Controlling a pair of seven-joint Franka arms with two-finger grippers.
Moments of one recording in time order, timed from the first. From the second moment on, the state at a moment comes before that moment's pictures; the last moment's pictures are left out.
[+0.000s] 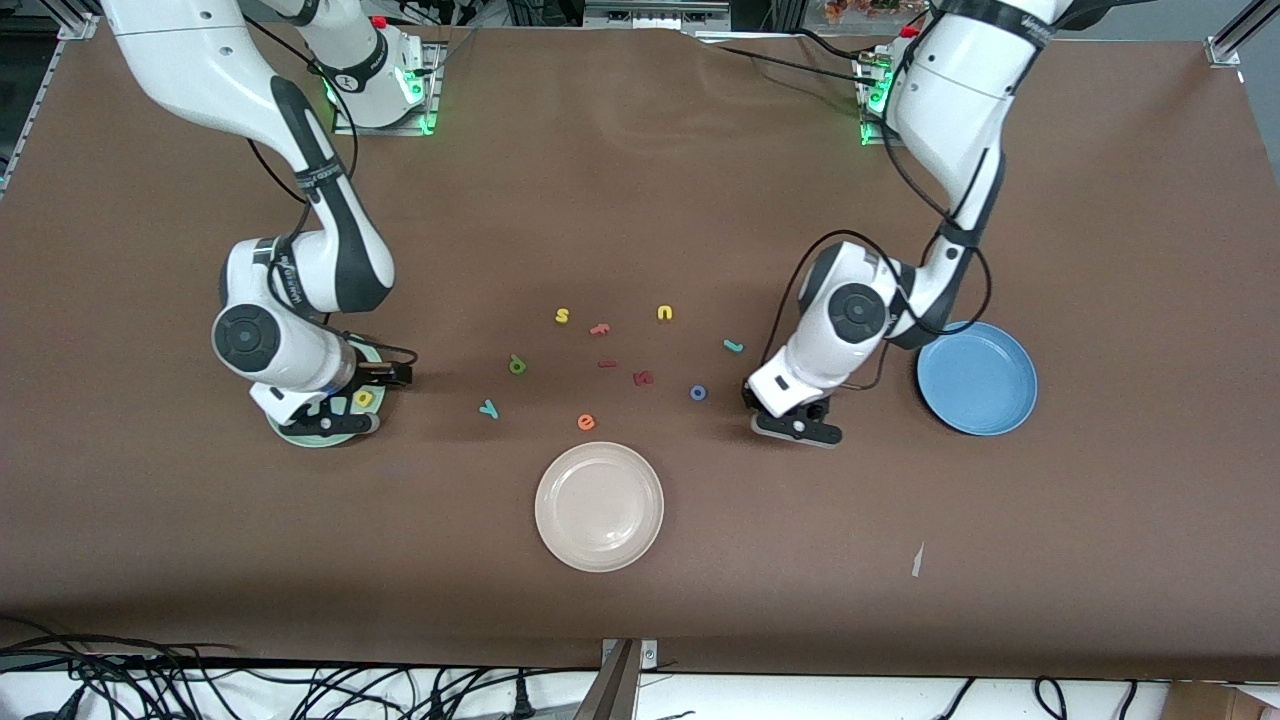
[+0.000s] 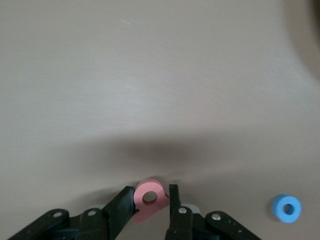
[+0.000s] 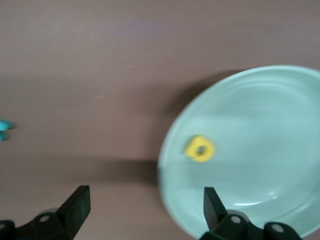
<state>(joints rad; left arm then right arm) -0.38 0.65 -0.03 -1.77 -0.10 2.54 -0.19 0.27 0.53 -0.06 -1.84 0.03 2.22 0.18</state>
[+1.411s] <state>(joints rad) 0.01 0.34 0.00 -2.10 -0.05 2.37 0.27 0.45 0.62 0.06 -1.85 0.03 2.45 0.76</state>
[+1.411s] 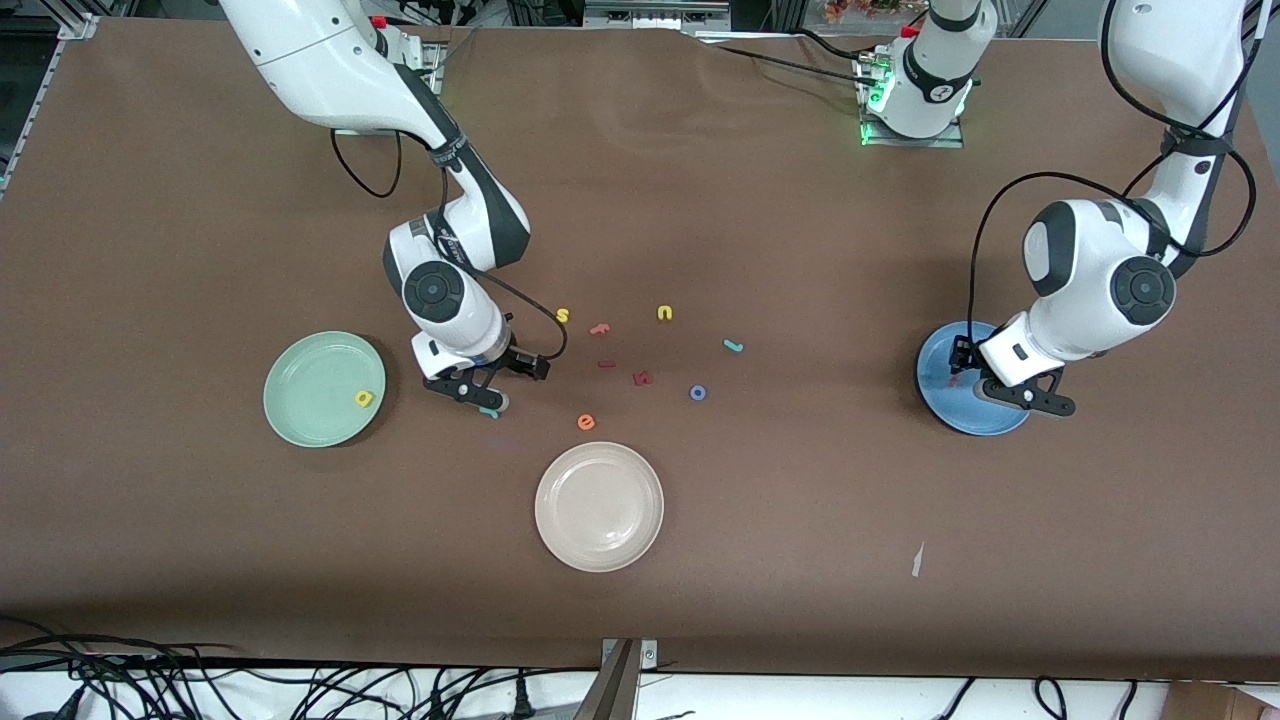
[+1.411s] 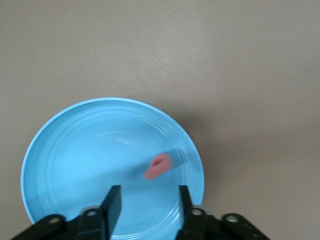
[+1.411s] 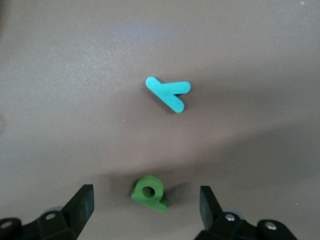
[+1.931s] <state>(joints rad) -0.05 0.34 -0.03 -2.10 -0.17 2.38 0.27 0.46 0.64 0.06 -1.85 0.03 2.46 0.77</state>
